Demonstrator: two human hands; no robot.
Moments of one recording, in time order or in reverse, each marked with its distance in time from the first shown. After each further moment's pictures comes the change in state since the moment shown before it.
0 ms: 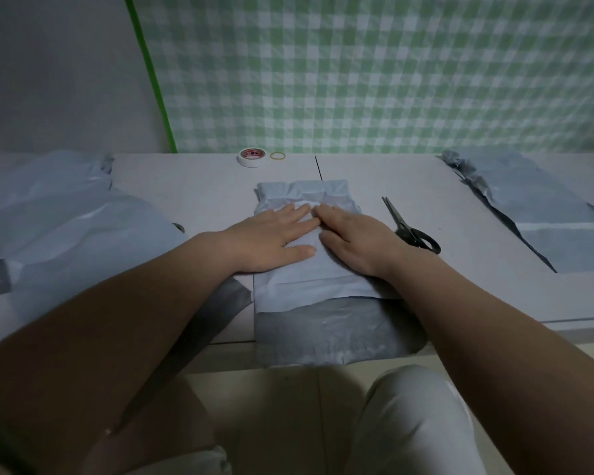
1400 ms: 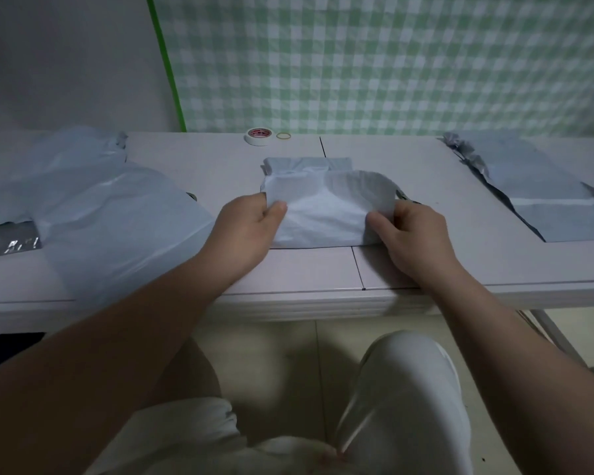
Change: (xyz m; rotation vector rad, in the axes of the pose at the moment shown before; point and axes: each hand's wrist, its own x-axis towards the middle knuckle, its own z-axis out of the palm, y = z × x) left_hand -0.078 0.056 0.007 -0.572 0.662 -0.349; right_hand -0.078 -0.007 0.000 0.334 0.496 0.348
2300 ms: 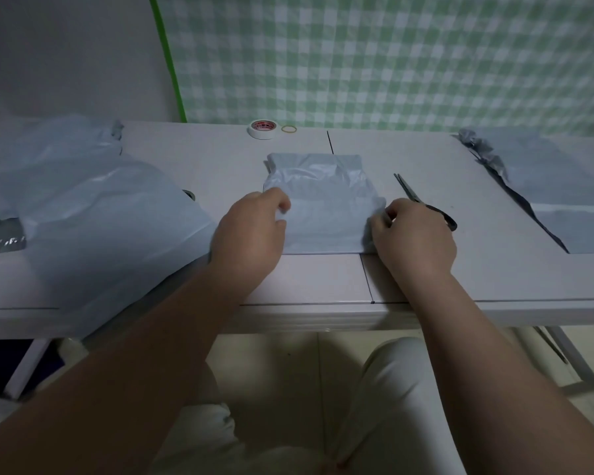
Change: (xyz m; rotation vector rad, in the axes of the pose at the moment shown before) left_hand 0.013 -0.013 0.021 0.277 0.131 0.029; right_hand 0.017 -0.009 0.024 -0.305 0.092 0.199
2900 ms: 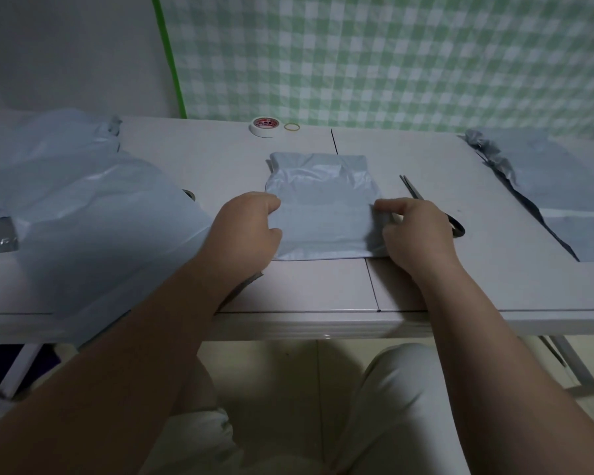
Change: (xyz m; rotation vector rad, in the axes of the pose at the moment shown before) left_hand 0.011 -0.008 -0.013 0.002 -0.181 0.012; right_hand 0.013 -0.003 -0.004 0.186 -0.171 -0.012
